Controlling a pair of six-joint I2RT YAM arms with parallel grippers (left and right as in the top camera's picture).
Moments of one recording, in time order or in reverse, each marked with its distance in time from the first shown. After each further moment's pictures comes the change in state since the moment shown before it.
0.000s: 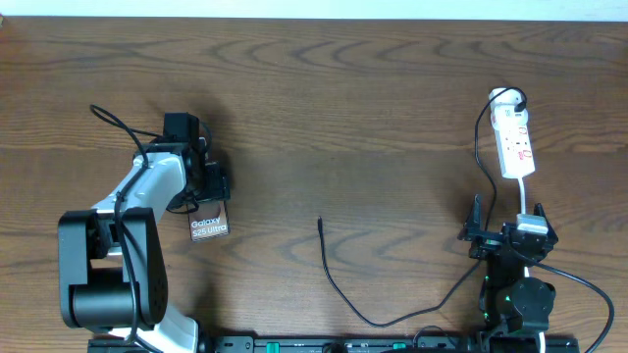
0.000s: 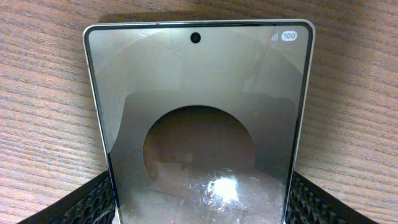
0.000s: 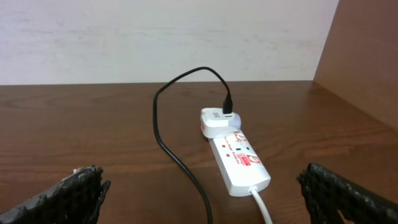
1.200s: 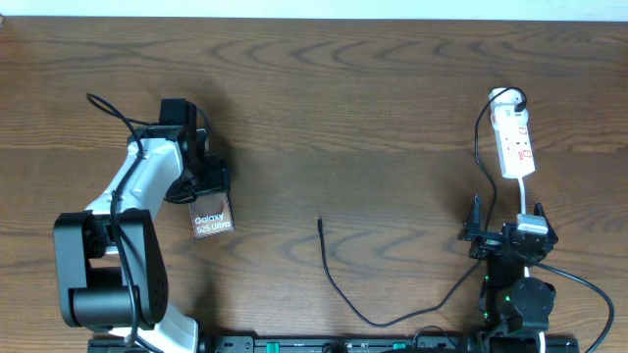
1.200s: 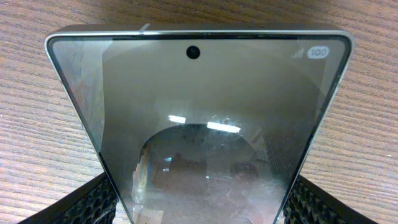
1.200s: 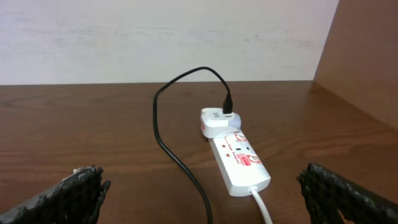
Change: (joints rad) left arm 0.000 -0.003 0.125 -0.170 0.043 0.000; right arm 0.000 0.000 0.000 0.000 0.000 0.000
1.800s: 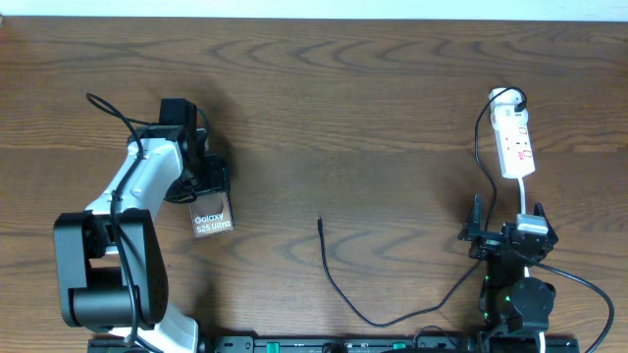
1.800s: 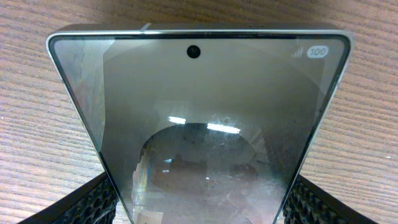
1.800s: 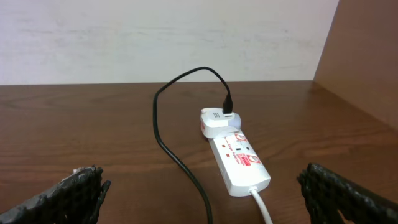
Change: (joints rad) left arm 0.000 0.000 0.000 0.005 0.000 0.000; right arm 0.000 0.000 0.000 0.000 0.000 0.000
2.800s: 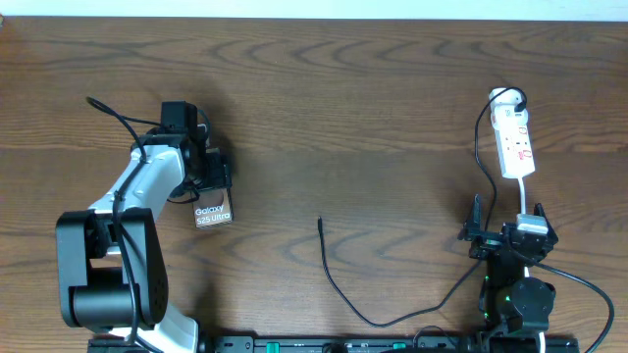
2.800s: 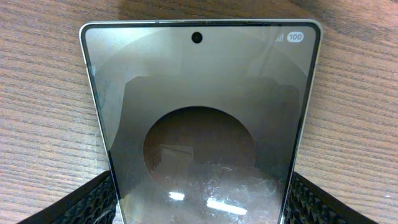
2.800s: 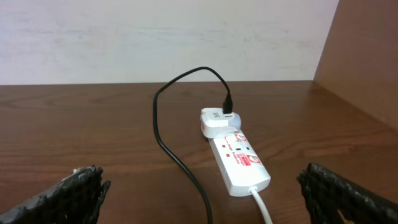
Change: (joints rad) left arm 0.000 -0.001 -0.061 0.166 0.000 0.000; right arm 0.000 0.000 0.000 0.000 0.000 0.000
